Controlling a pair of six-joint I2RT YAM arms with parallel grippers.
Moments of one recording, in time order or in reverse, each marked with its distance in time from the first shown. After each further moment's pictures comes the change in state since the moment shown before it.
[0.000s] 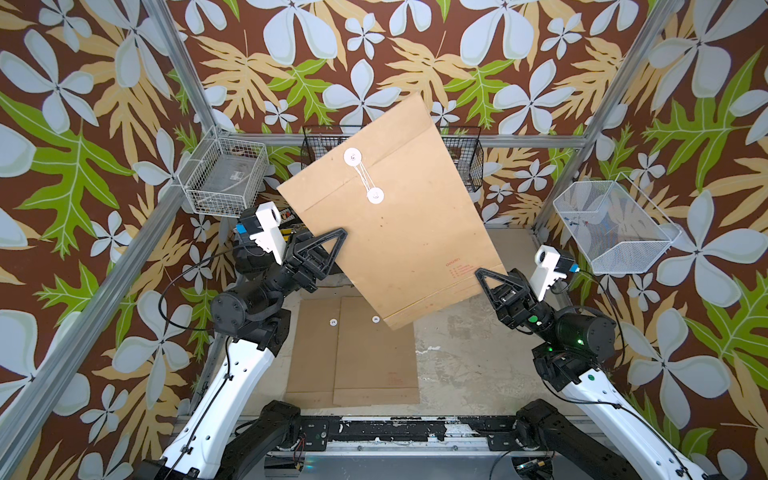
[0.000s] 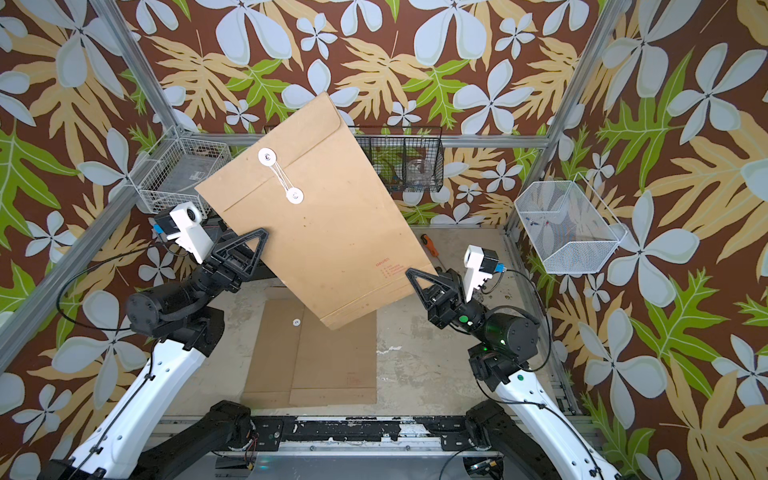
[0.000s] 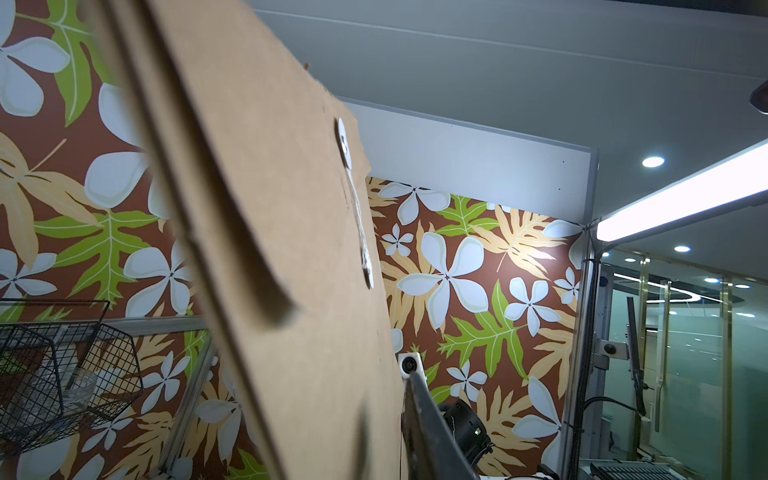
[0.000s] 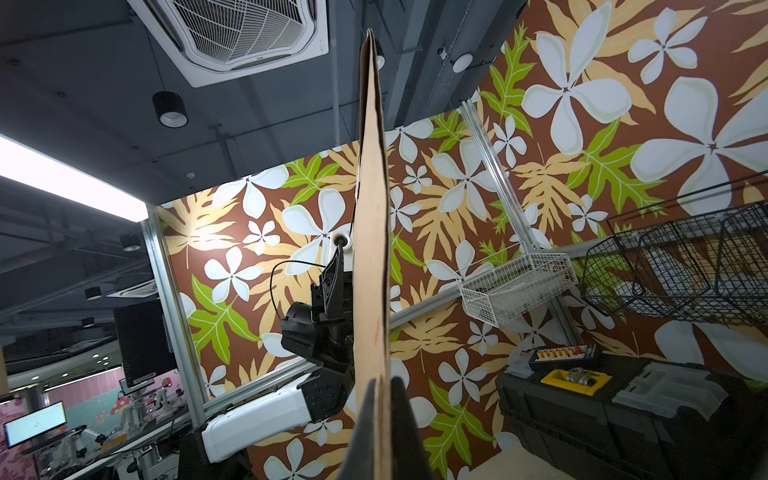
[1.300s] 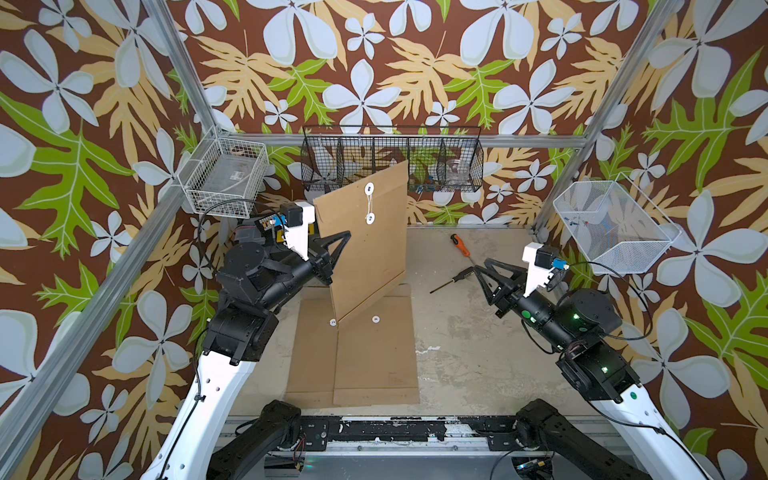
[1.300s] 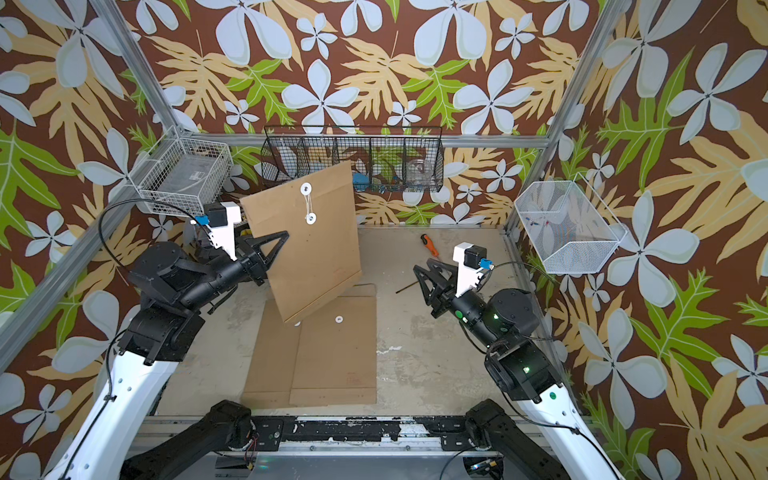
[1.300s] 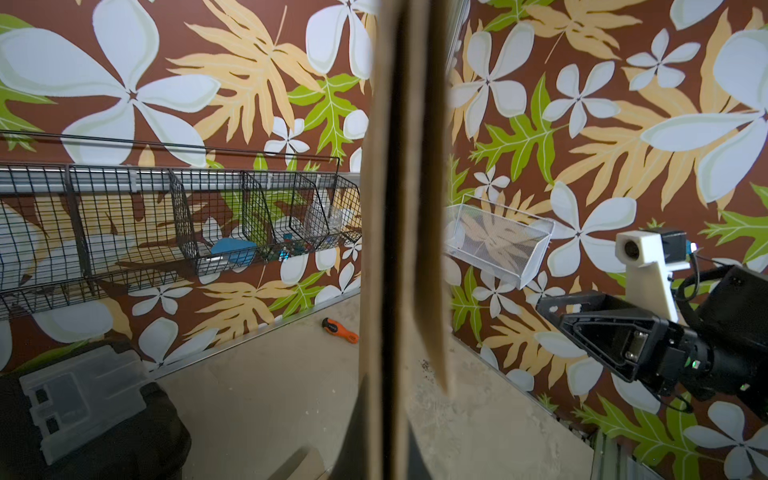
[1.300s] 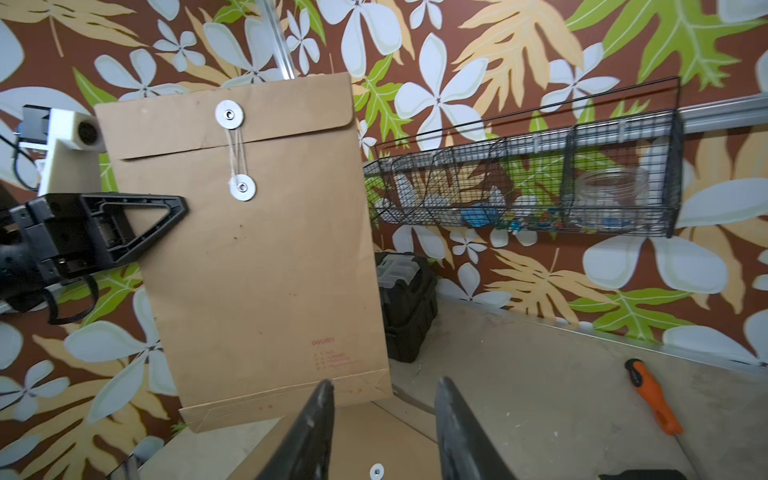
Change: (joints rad) left arm -0.085 -0.028 0.279 -1.200 -0.263 0.829; right arm 0.034 -0.050 0.249 -0.941 0.365 -0.597
